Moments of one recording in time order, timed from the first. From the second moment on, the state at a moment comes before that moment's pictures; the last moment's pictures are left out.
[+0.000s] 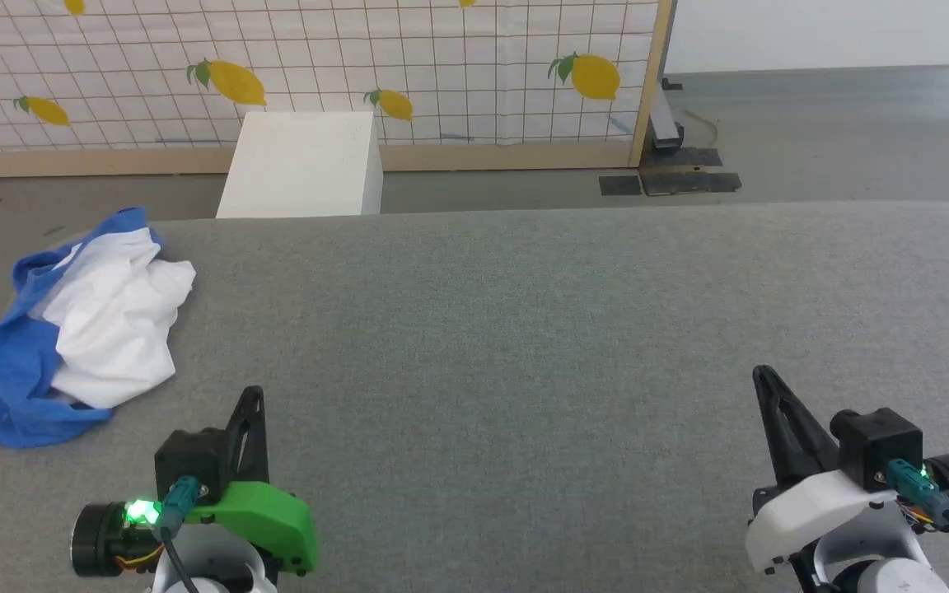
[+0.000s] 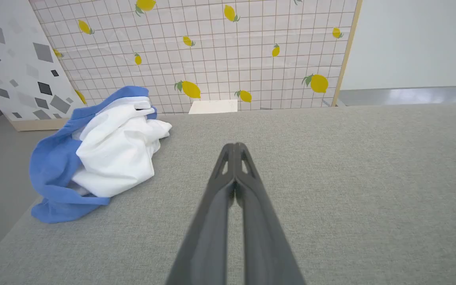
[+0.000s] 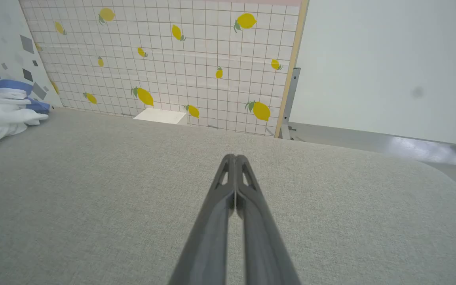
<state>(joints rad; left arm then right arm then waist) 0.01 0.05 0.00 0.00 -0.01 0.00 0.00 0.02 -0.05 0.00 0.01 0.01 0.13 0.00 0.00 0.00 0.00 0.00</state>
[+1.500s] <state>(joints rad) 0.02 0.05 -0.01 -0.01 -0.03 0.00 -0.03 0.02 -0.05 -0.04 0.01 0.03 0.13 -0.02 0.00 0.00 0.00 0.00</state>
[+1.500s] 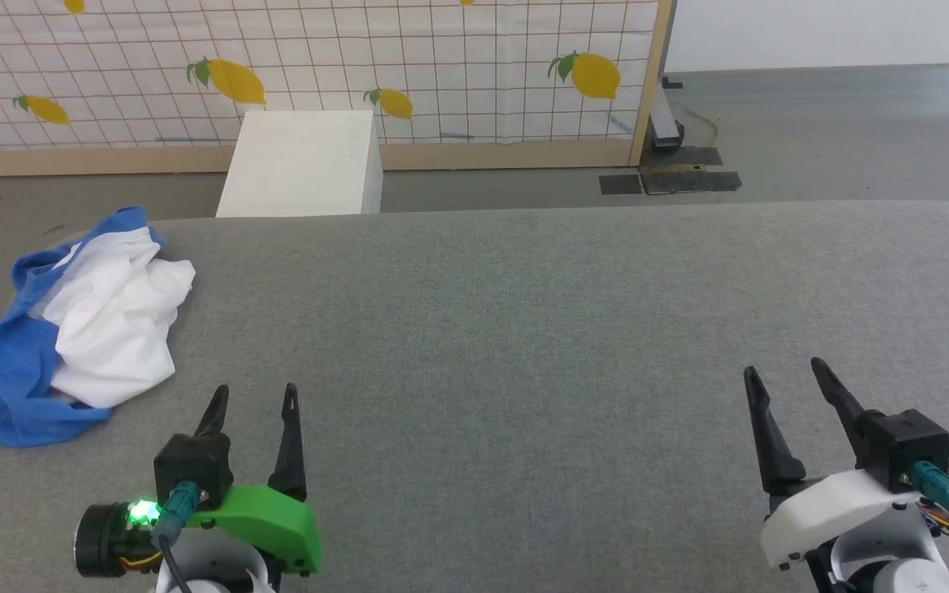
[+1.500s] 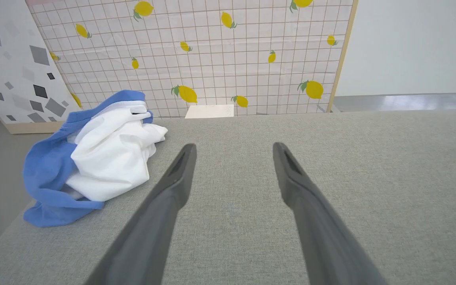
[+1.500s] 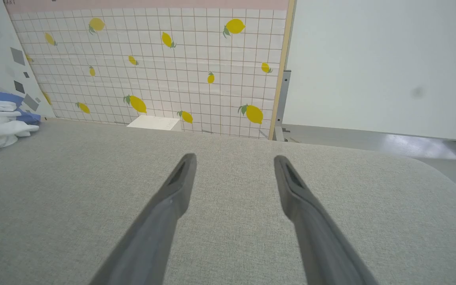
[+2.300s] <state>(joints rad) 0.04 0.05 -0.02 -0.02 -0.06 -0.01 -0.07 0.02 -0.05 -0.09 0.02 0.07 0.13 -0.07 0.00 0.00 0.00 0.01</state>
